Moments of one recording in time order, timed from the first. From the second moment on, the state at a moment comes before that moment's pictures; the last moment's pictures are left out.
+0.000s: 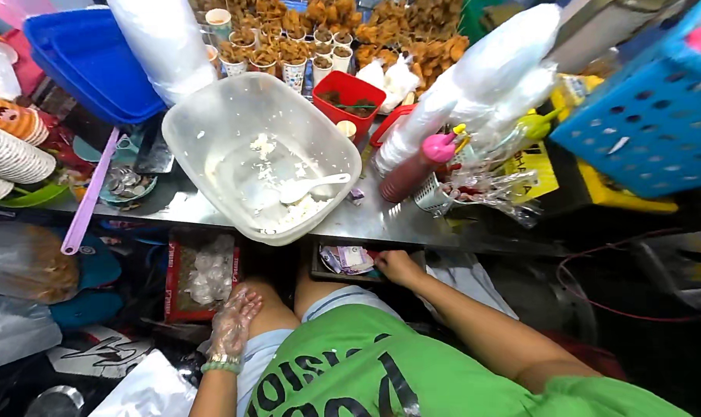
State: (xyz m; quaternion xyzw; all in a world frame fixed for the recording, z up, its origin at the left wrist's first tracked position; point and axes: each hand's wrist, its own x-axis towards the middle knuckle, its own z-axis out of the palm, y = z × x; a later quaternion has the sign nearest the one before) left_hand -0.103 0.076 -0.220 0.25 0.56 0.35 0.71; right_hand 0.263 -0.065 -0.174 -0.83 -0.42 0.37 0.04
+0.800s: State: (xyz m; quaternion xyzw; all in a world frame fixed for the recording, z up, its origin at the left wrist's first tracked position) left_hand -0.097 0.074 -0.210 0.30 0.58 0.31 0.69; right_hand 0.260 -0.081 -0.166 -0.66 0.09 0.57 0.48
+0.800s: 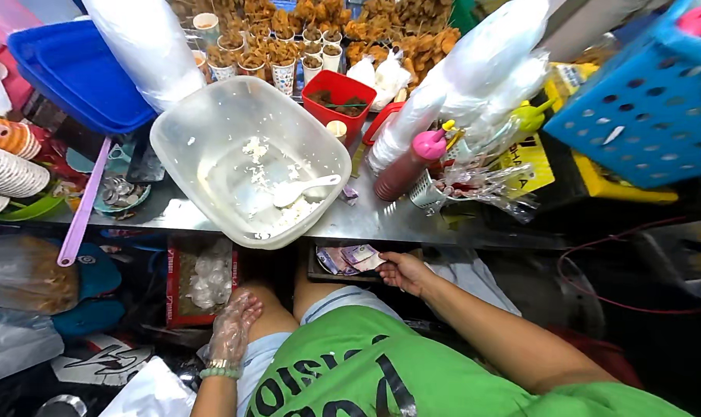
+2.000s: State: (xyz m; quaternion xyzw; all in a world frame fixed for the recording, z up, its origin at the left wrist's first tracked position) left_hand -0.024 0.074 -0.134 0.60 0.39 -0.01 0.70; right_hand 0.224 -0.063 -0.140 -0.67 -0.20 0.38 0.61
